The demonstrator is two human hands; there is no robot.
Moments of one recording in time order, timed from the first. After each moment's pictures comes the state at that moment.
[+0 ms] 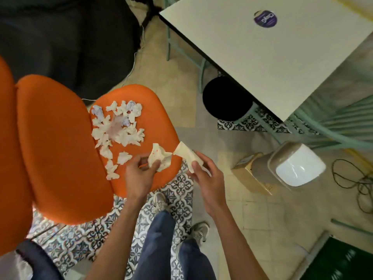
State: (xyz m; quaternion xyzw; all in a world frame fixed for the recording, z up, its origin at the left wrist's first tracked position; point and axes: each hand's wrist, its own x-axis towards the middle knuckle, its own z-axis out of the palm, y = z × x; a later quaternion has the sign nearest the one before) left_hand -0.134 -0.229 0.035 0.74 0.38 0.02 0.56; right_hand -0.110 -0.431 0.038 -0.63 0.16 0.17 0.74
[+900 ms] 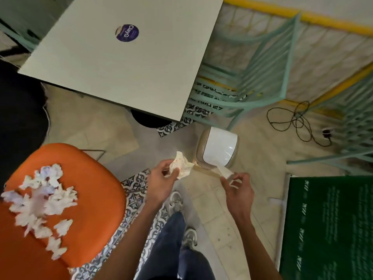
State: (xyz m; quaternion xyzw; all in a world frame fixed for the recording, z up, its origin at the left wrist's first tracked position) left_hand -0.016 -0.532 0.027 0.84 0.06 -0.17 0.50; right_hand -0.129 -0.755 0.021 -0.75 0.42 -0.10 0.50
